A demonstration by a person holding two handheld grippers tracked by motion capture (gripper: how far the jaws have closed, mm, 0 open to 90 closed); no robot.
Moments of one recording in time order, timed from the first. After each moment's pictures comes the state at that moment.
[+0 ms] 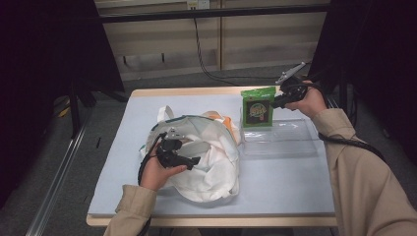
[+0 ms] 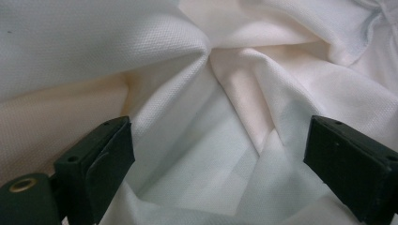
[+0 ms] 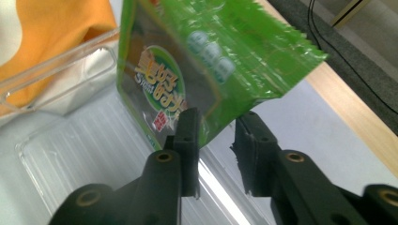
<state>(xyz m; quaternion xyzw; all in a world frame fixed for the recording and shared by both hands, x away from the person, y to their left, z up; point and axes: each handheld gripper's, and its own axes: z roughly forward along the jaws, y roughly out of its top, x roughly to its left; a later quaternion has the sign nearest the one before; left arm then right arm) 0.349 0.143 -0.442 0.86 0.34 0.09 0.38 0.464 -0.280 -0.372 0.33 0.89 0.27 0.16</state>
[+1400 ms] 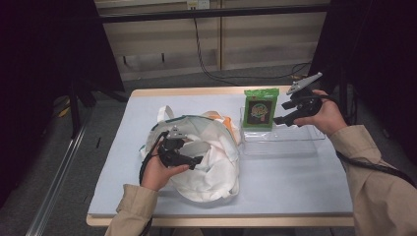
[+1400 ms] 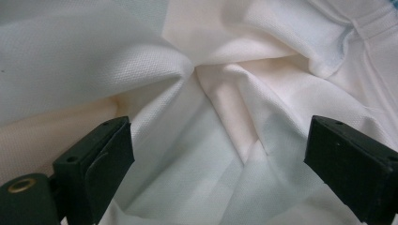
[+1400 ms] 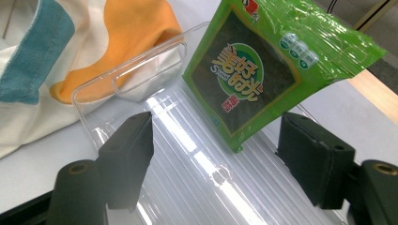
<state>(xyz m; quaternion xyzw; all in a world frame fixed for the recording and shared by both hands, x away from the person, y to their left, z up) 0.345 0.135 -0.431 0.86 0.33 0.10 0.38 0.397 -0.282 -0.355 0.33 0.88 0.32 0.15</state>
